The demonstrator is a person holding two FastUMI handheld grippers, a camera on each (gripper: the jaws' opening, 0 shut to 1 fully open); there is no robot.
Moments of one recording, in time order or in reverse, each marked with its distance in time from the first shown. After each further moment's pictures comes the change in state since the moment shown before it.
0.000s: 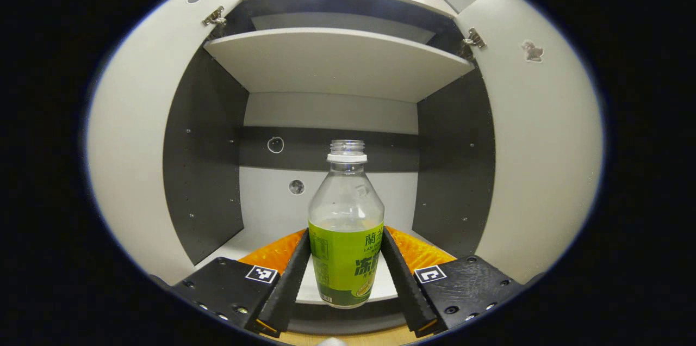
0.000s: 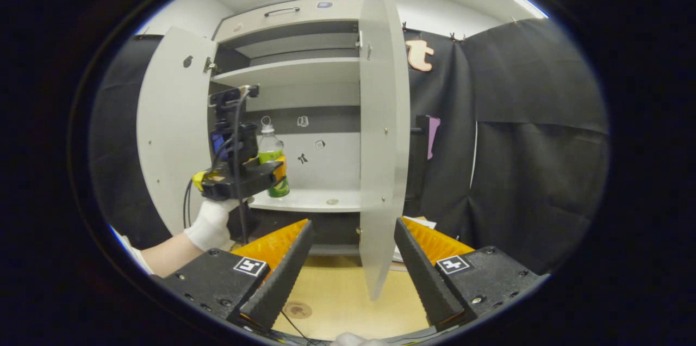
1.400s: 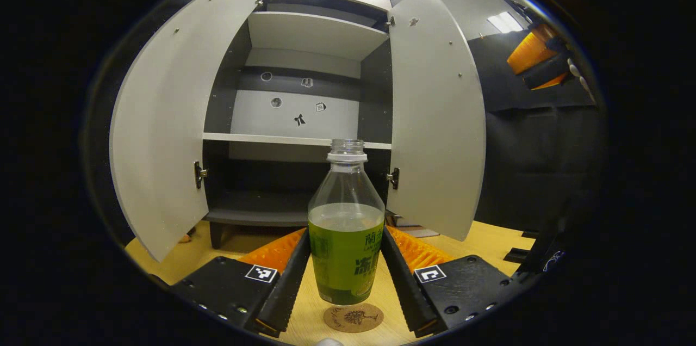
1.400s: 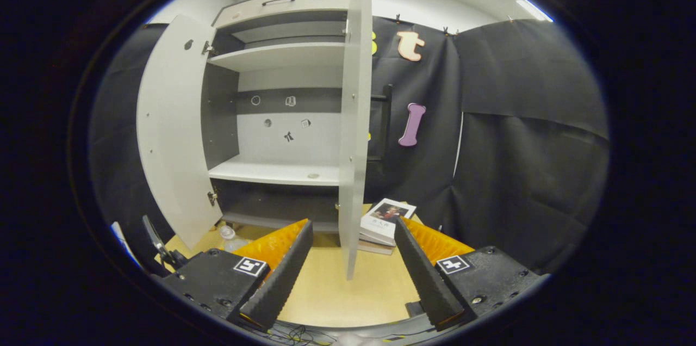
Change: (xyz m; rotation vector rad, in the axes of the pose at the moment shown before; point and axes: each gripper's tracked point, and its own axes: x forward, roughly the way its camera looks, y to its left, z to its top) left arm -0.229 -0.045 -0.249 -0.015 0.094 -0.245; right arm -0.029 -0.043 -0.046 -0.055 0.079 -0.071
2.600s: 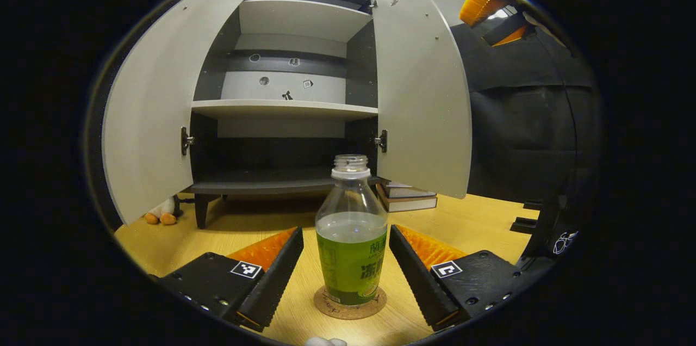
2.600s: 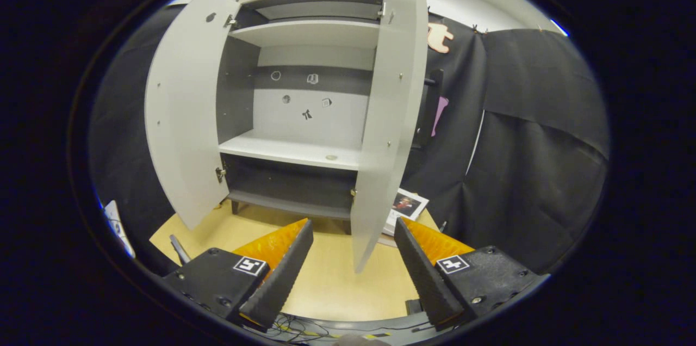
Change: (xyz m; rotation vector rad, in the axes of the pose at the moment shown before) left arm -0.005 -0.009 -0.057 0.049 0.055 -0.042; right arm 0.016 0.044 -0.013 -0.093 0.082 0.072
